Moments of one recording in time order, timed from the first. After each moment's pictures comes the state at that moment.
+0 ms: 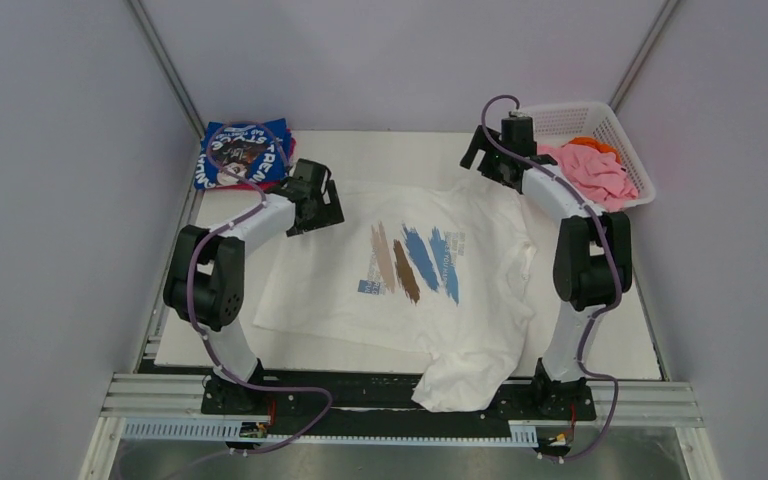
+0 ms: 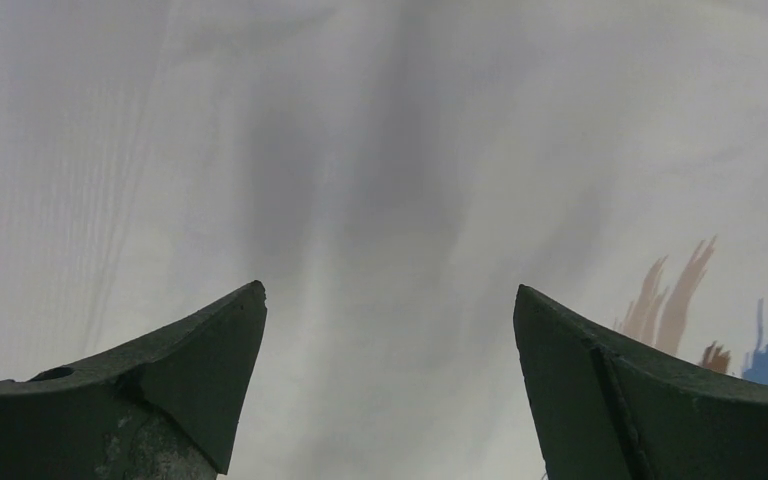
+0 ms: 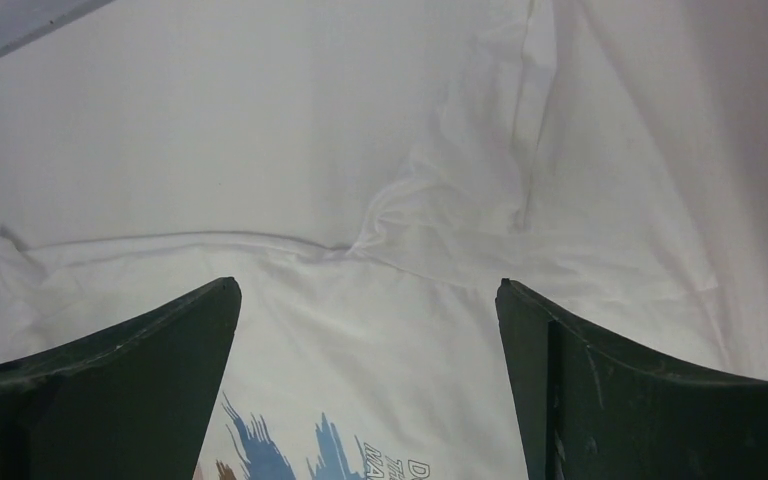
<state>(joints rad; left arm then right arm) -0.32 1.77 1.25 -0.44 -0.23 -0.54 0.15 1.90 1.52 -0.26 0.00 0.48</state>
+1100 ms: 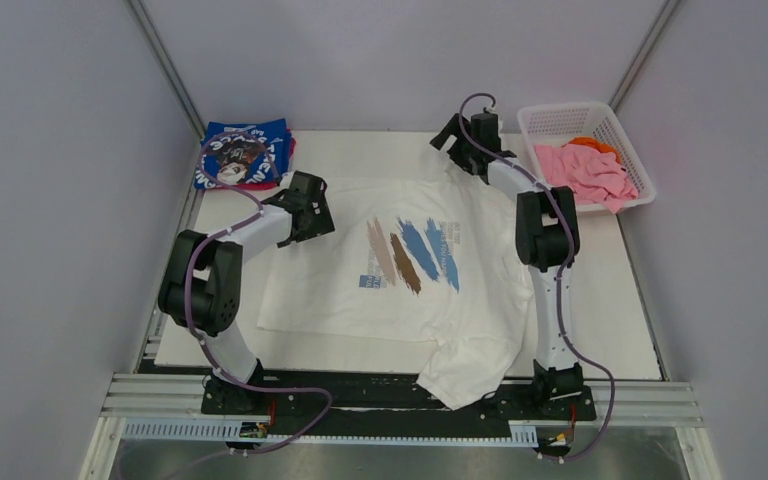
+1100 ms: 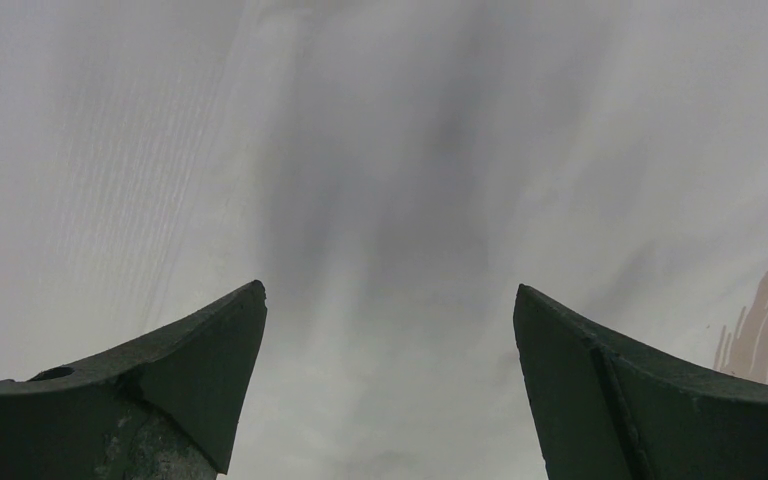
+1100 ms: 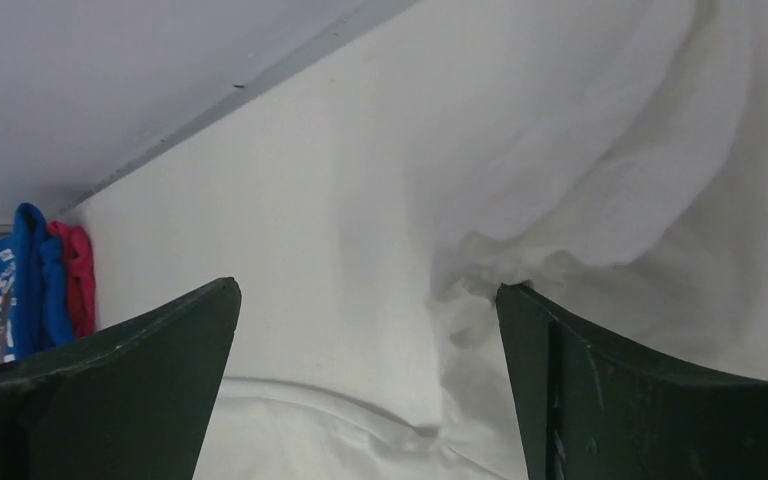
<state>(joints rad) -0.32 1.73 1.09 -0.38 -0.34 -0.58 0.18 2.40 1.89 -0.05 -0.11 0.74</state>
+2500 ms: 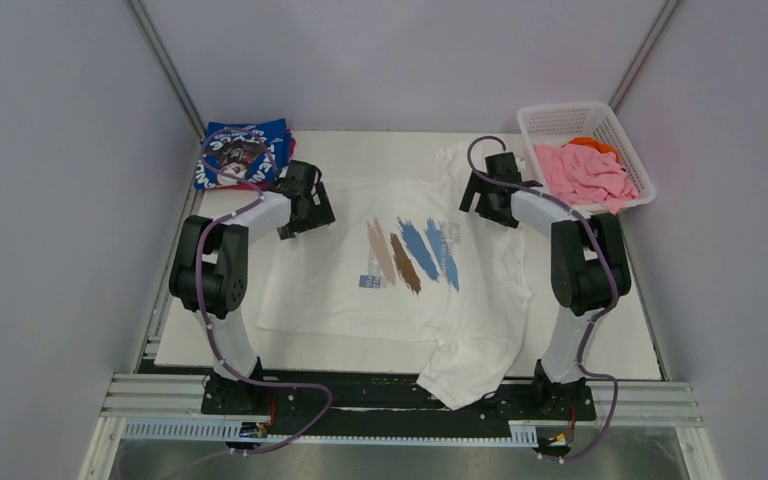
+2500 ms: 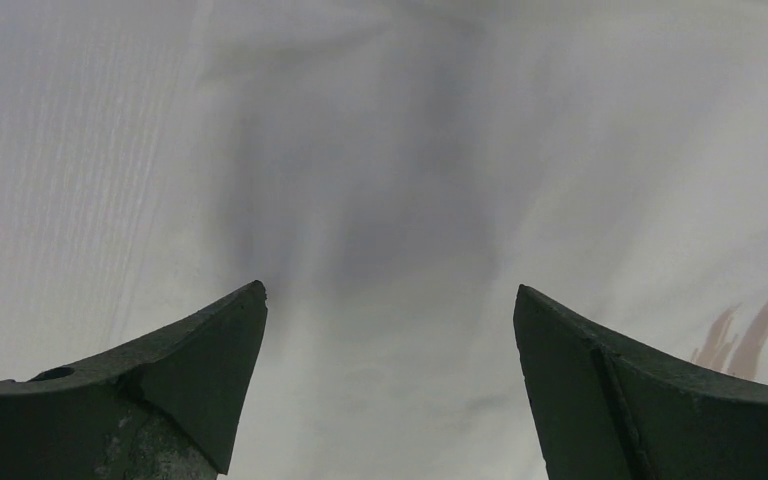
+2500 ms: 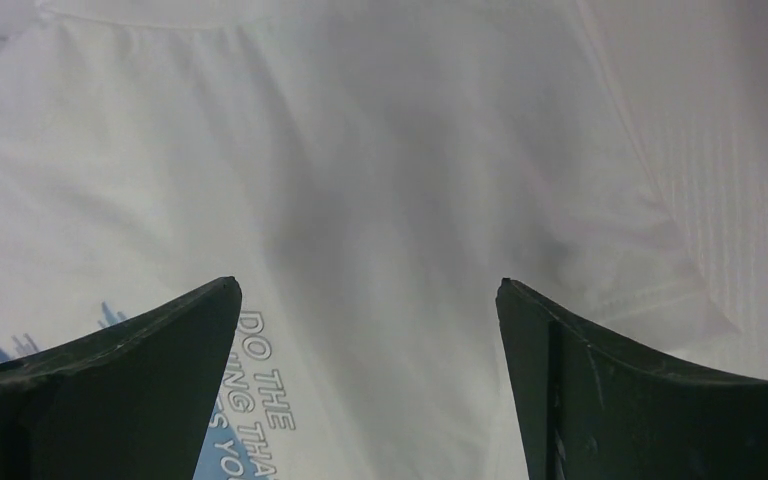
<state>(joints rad) -0.27 1.84 1.22 -0.41 -0.21 -0.58 0.21 1.86 1.25 -0.31 0.14 0.49</state>
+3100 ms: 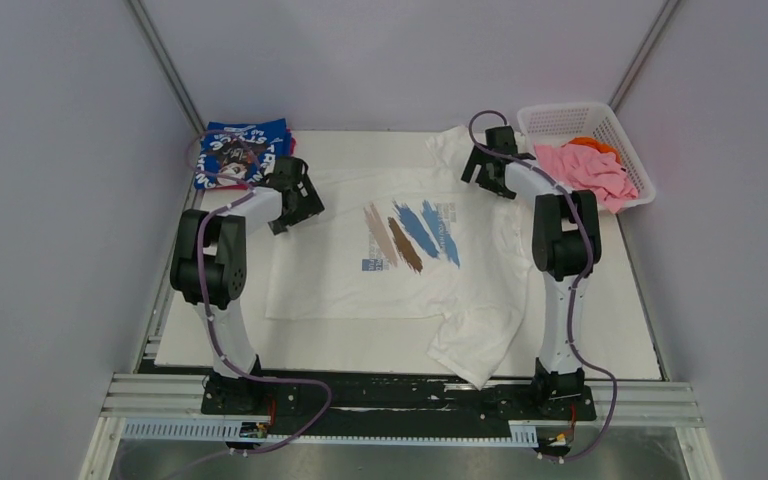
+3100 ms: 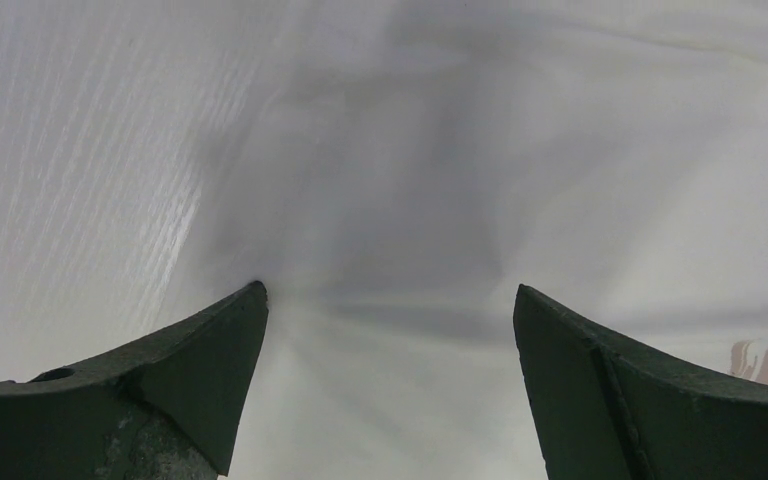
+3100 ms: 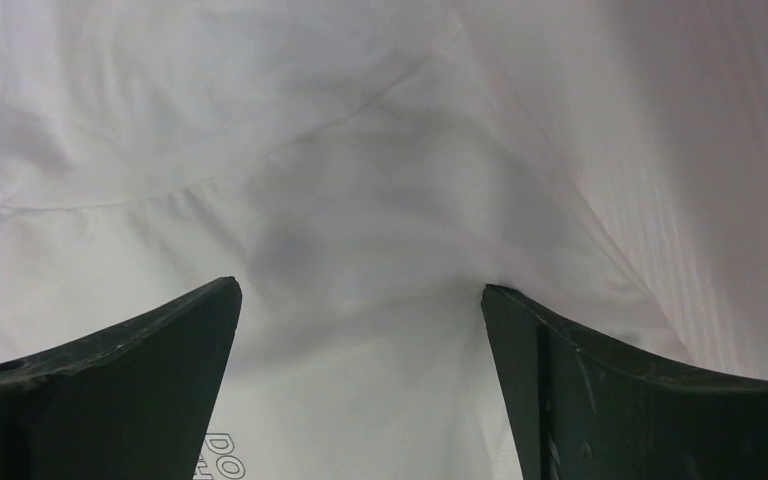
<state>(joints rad) -0.17 1.90 1.24 -0.35 -0.21 -0.64 0.14 2.22 1.69 -0.37 0.18 0.48</state>
